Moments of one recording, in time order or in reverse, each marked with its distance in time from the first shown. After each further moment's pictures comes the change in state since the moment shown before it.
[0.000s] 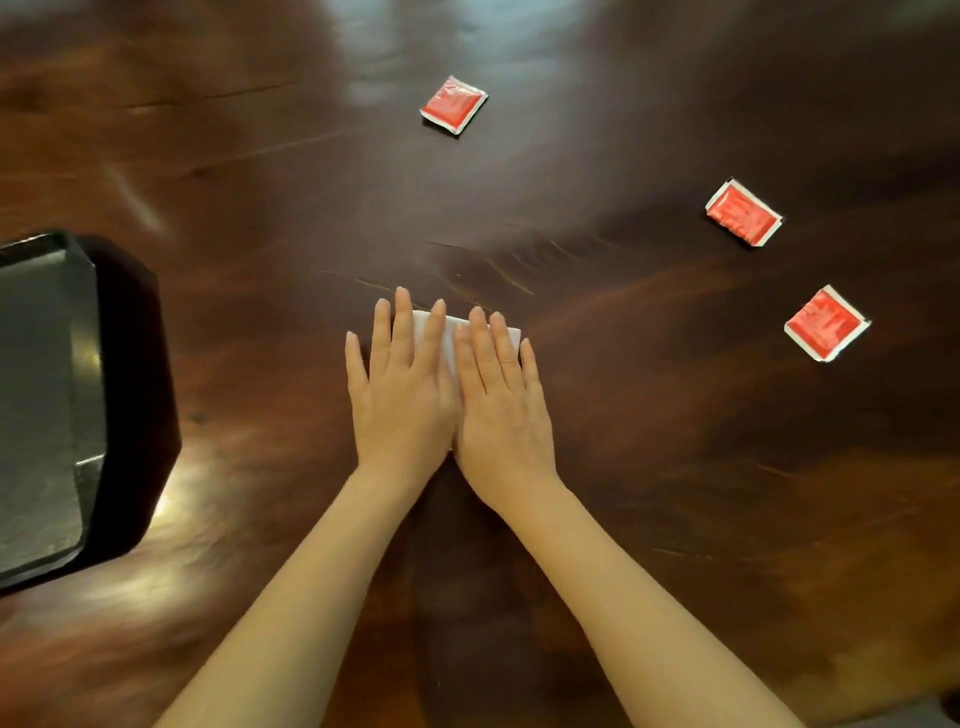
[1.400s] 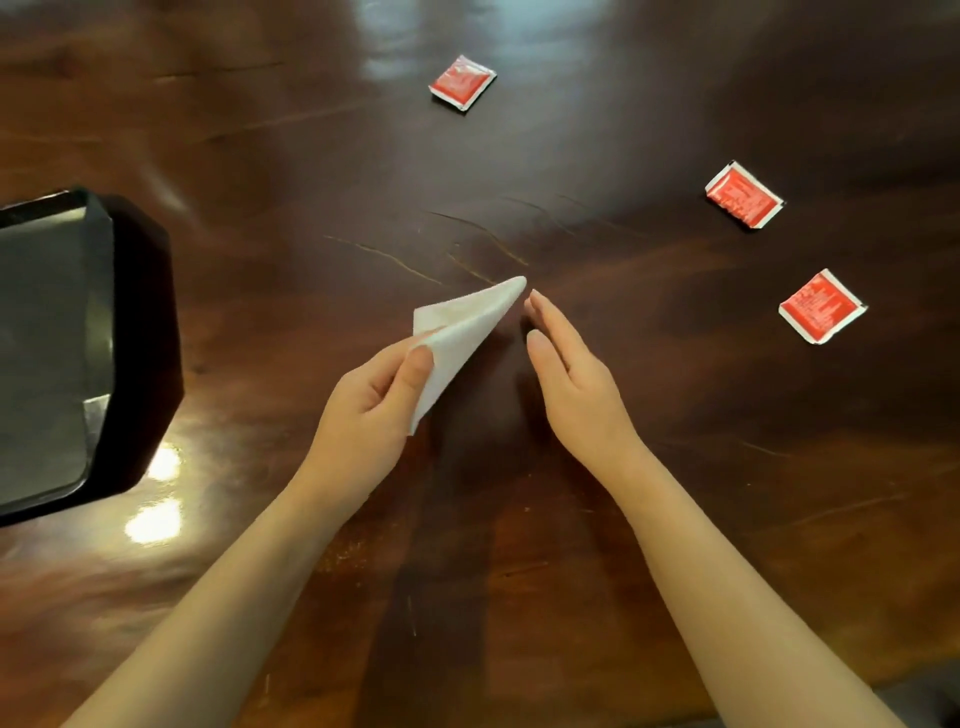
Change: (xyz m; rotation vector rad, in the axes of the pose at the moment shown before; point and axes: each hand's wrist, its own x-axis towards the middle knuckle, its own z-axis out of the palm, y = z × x) left_hand -0.054 0.009 -0.055 -1.051 -0.166 -0.110; right_hand -0.024 0.049 -0.052 0.904 -0.136 0.266
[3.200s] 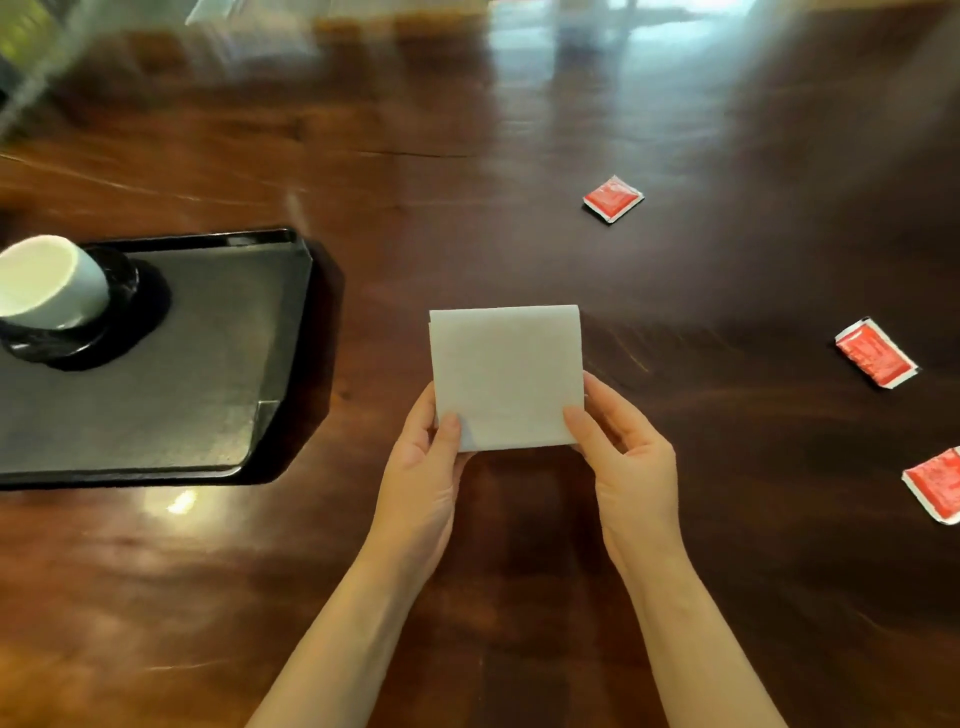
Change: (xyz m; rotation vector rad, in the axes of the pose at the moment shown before) left_hand -0.012 0.005 -0.029 -0.612 0.412 -0.168; right_hand -0.001 -0.052 0.044 0.447 0.071 -0.037
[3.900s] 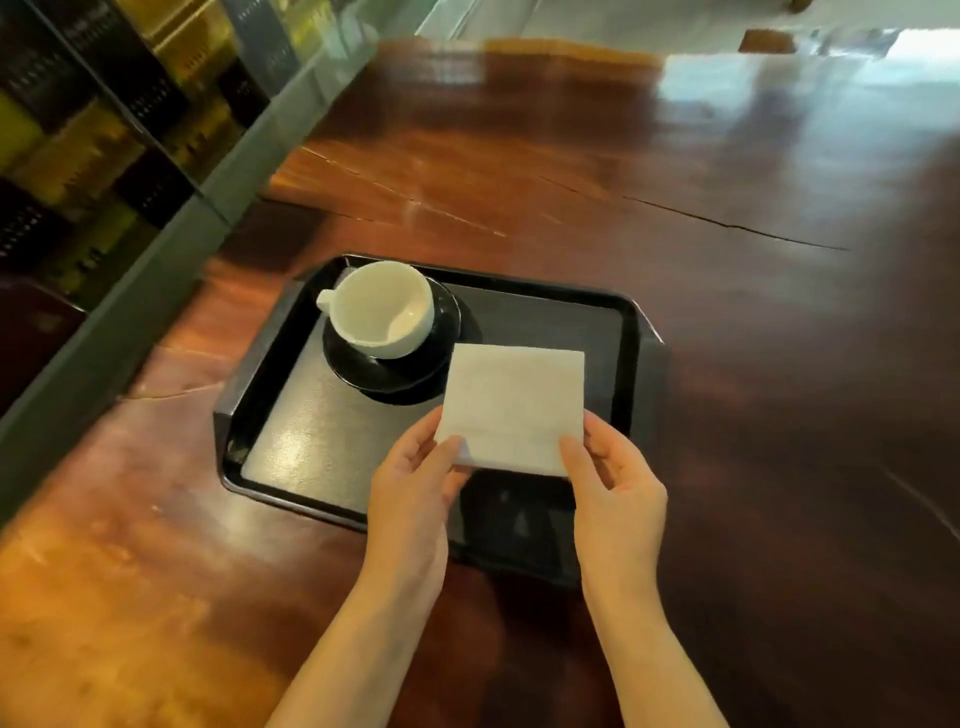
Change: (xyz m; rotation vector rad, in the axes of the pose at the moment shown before) left_hand 0.069 0.125 -0.275 -0.101 0.404 -0.014; right_hand -0.004 0.021 0.336 -0.171 -0.089 0.015
